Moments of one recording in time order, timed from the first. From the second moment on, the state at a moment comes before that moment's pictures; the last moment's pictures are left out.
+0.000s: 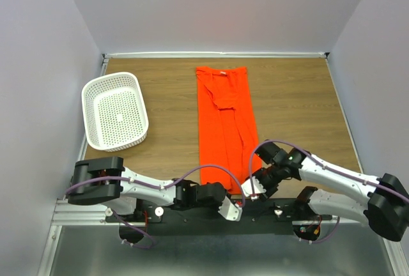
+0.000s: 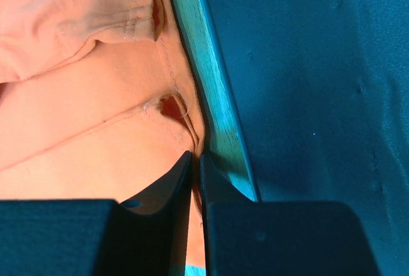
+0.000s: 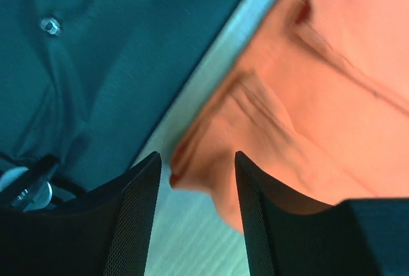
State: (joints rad) left arm -1.53 1.41 0.50 0.12 -0.17 0.58; right arm 0.79 1.05 0.50 -0.80 -0.55 -1.35
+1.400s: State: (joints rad) left arm -1.26 1.15 0.50 0.05 -0.05 0.72; right arm 0.56 1.09 0.74 -0.72 -0.63 -1.05
